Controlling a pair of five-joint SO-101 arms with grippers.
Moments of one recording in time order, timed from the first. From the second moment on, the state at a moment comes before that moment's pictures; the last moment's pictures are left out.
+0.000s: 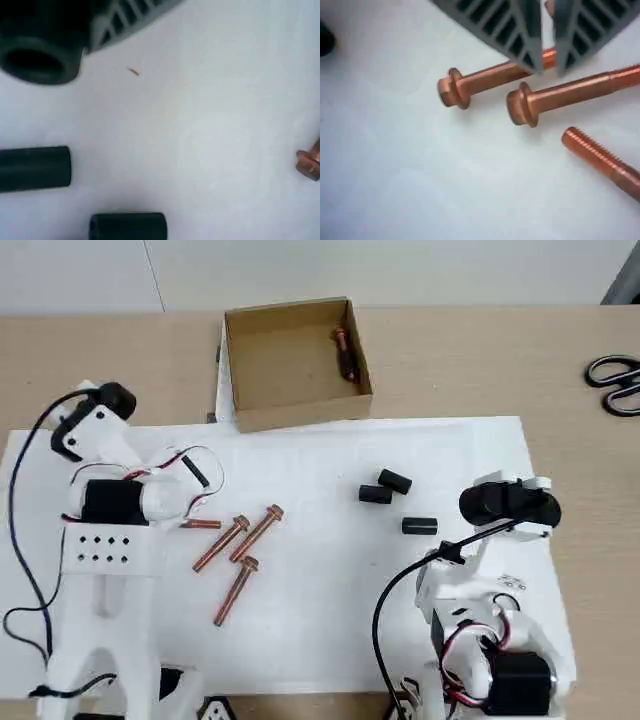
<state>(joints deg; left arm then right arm) -1.1 -31.3 27.6 82.8 48.9 -3.6 -85.7 56.4 86.1 -15.5</state>
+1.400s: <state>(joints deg) -1.1 -31.3 46.5 62.2 59.7 -3.5 -85.7 58.0 83.7 -12.2</state>
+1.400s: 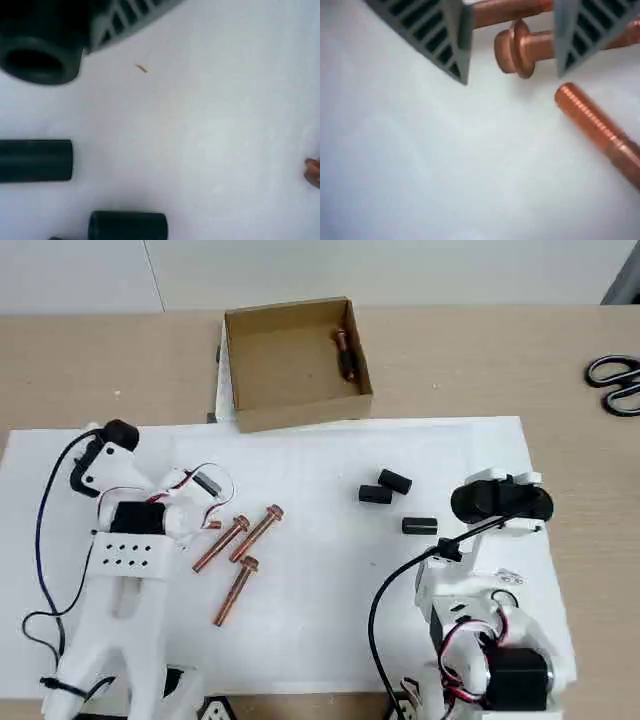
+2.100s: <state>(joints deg) -3.3 -31.1 43.9 71.4 34.6 -3.6 -85.7 58.0 83.7 -12.2</state>
